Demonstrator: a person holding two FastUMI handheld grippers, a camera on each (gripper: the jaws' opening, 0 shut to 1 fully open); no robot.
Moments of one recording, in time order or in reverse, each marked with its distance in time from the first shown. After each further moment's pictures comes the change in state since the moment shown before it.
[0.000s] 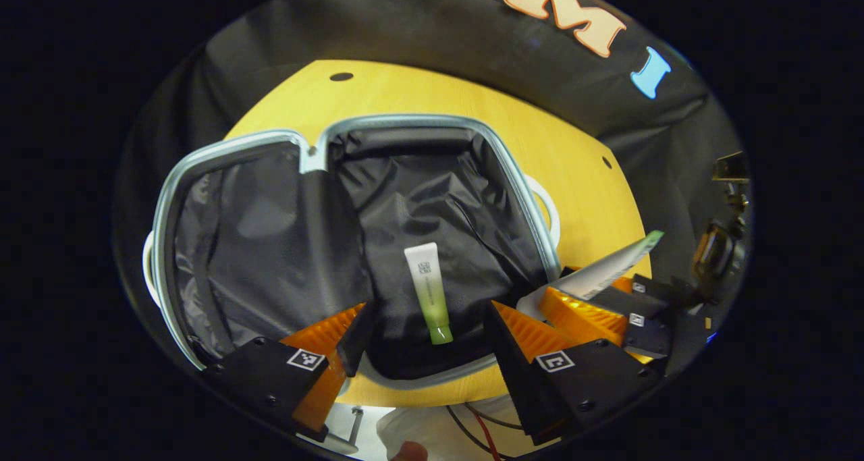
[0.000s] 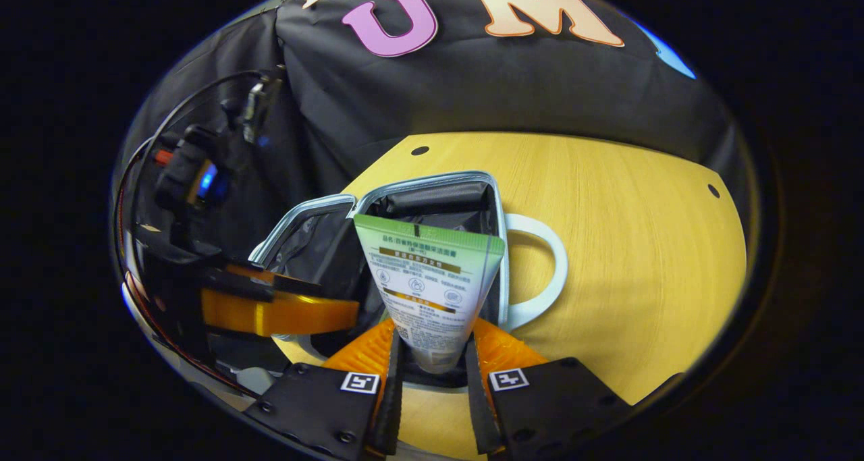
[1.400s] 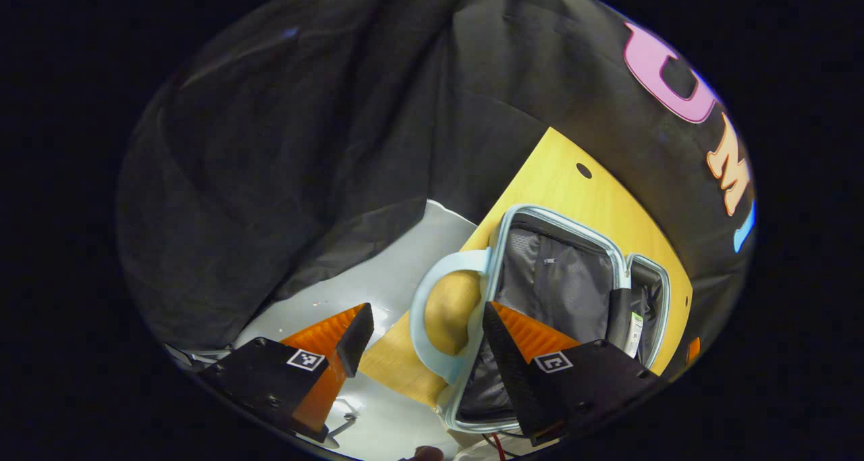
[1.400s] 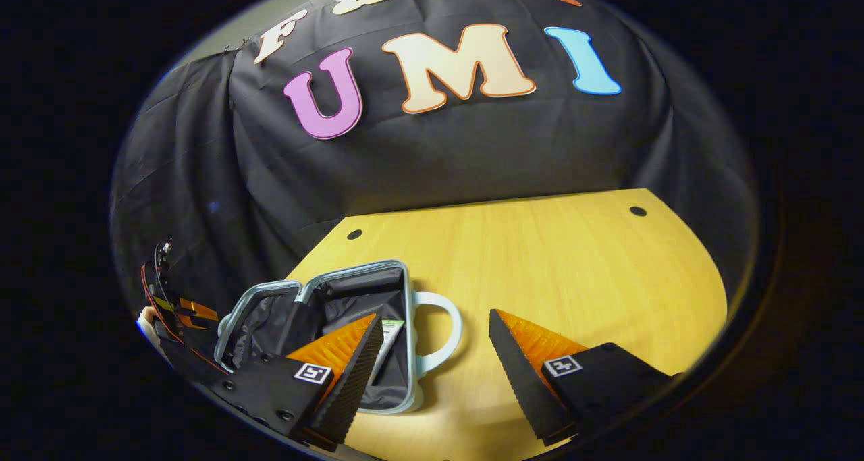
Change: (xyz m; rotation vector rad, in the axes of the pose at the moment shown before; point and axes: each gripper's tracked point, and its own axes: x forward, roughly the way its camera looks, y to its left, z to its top) left arm -0.063 0.332 -0.004 -0.469 -0.216 0.320; right arm -0.090 -0.092 0.082 0.126 -0.357 -0.264
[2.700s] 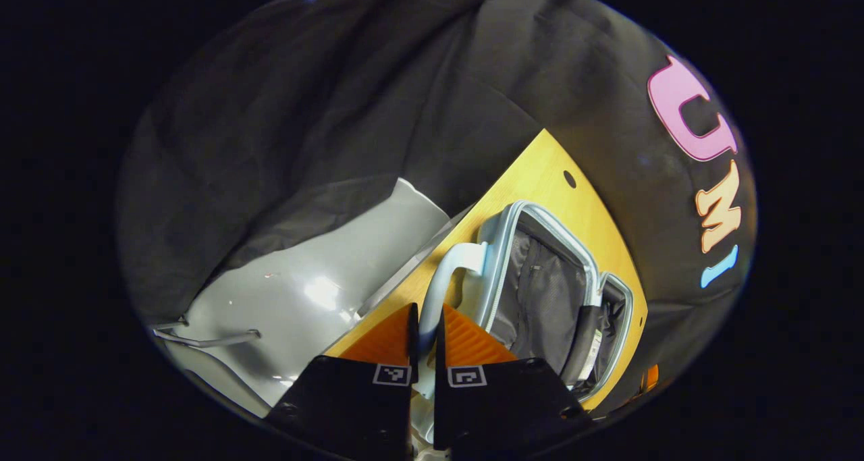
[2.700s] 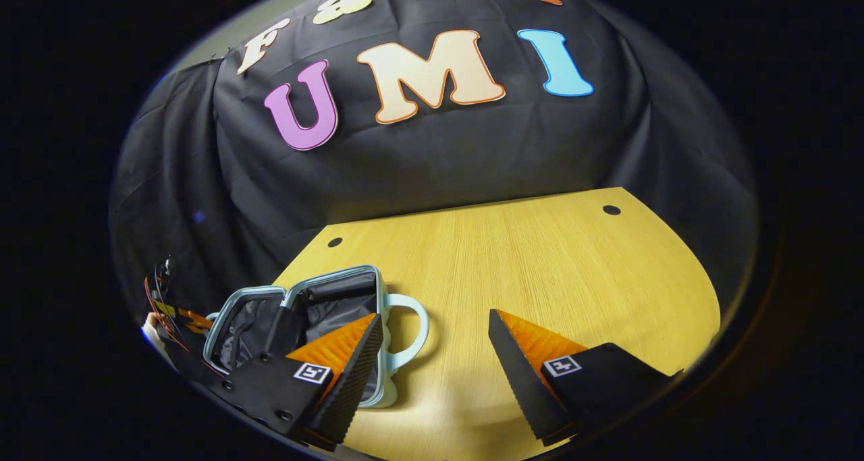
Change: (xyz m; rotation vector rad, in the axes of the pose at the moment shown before) left arm -0.005 -0.036 0.015 -0.125 0.047 -0.157; right arm -0.017 -0.031 0.000 0.039 -0.009 -0.031
